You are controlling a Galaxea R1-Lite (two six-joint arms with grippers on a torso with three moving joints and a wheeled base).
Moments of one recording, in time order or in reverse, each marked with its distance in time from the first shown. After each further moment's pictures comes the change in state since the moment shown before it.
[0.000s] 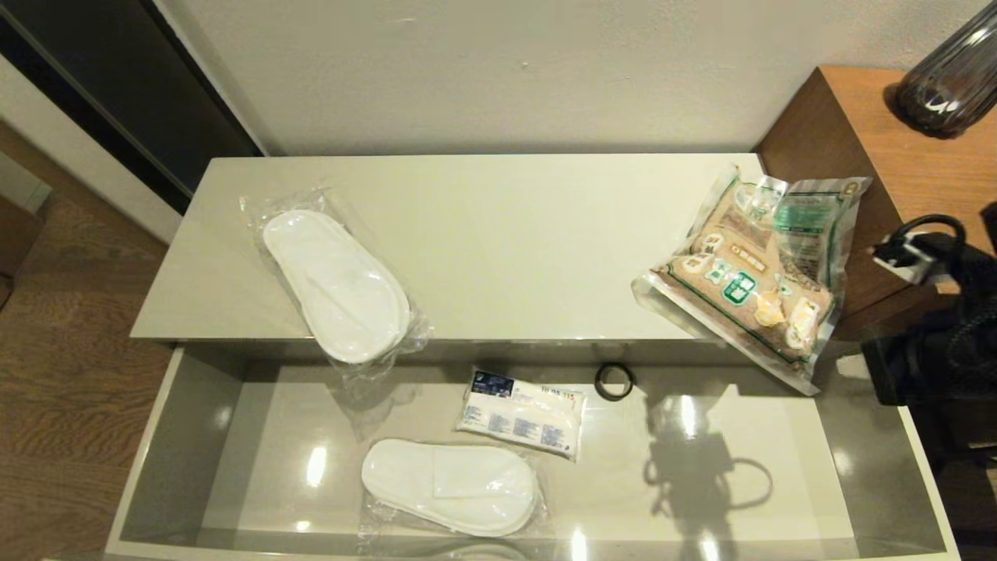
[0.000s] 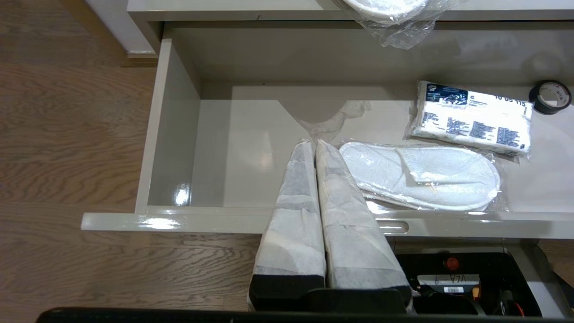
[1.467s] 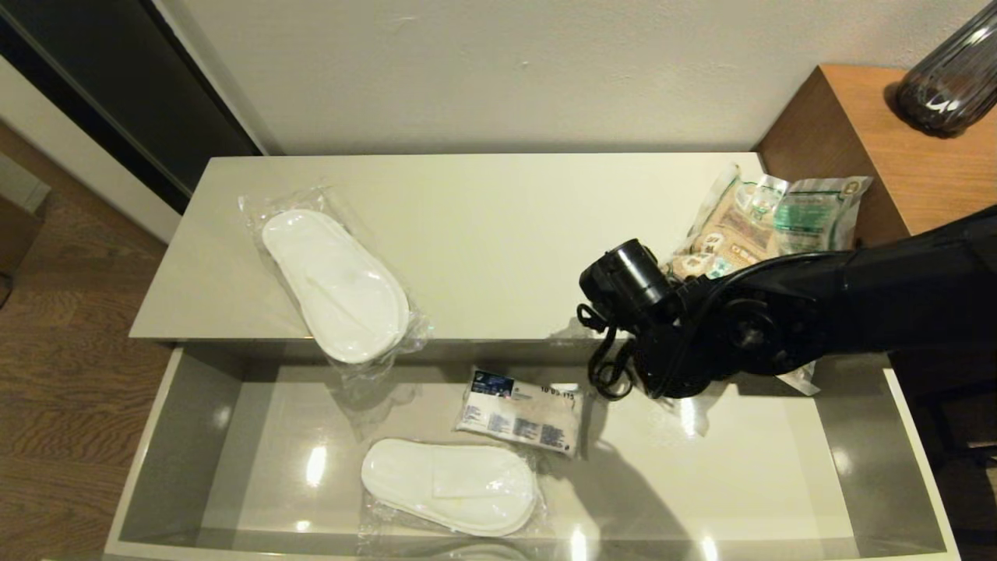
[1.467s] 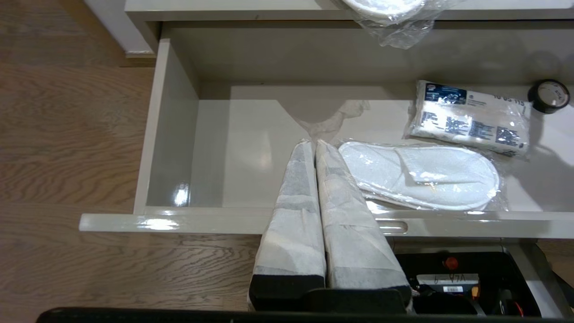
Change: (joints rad) left arm -0.001 0.000 0.000 0.000 0.000 0.000; right arm 0.534 0.614 -0.415 -0.054 -1.039 -0.463
